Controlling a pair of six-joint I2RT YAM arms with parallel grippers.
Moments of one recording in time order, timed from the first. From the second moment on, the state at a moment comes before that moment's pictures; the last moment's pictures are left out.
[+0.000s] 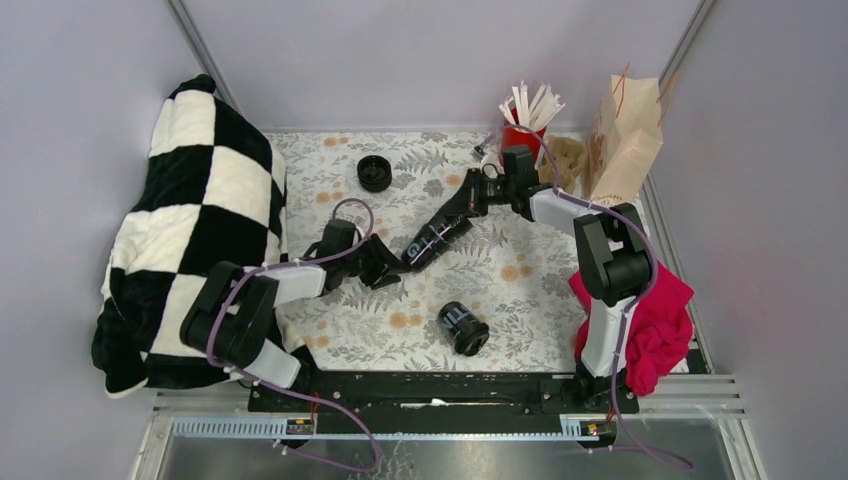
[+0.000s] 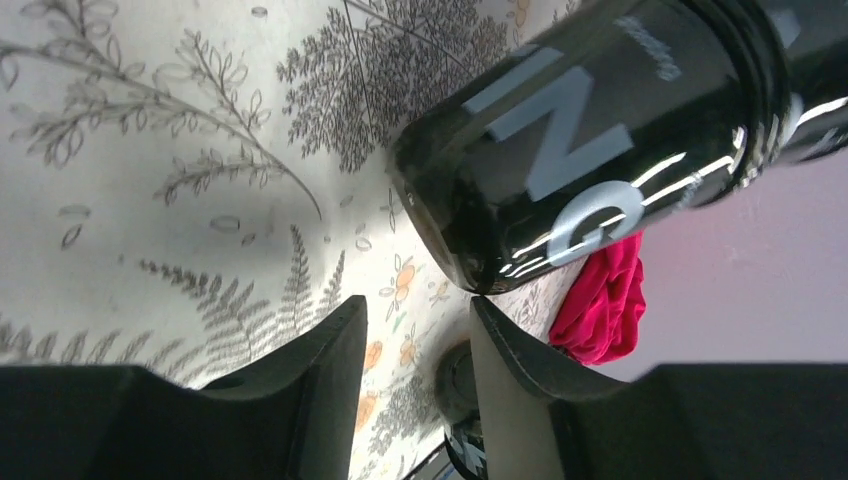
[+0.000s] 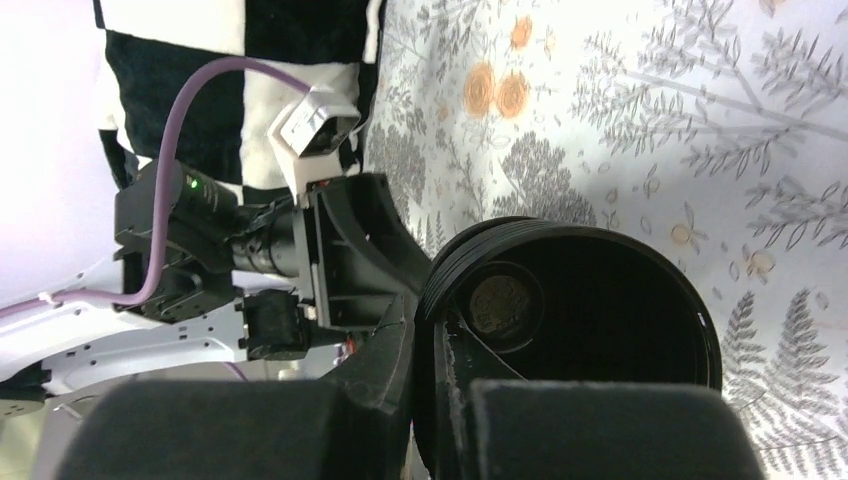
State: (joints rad) left arm -0.35 1.49 0.56 0.16 0.50 -1.00; right arm 0.34 1.97 1.29 0.07 -0.91 0.69
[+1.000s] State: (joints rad) left arm -0.43 2.22 1.38 0.28 0.45 -1.07; right arm 0.49 2.29 2.11 -0.60 -0.13 0.19
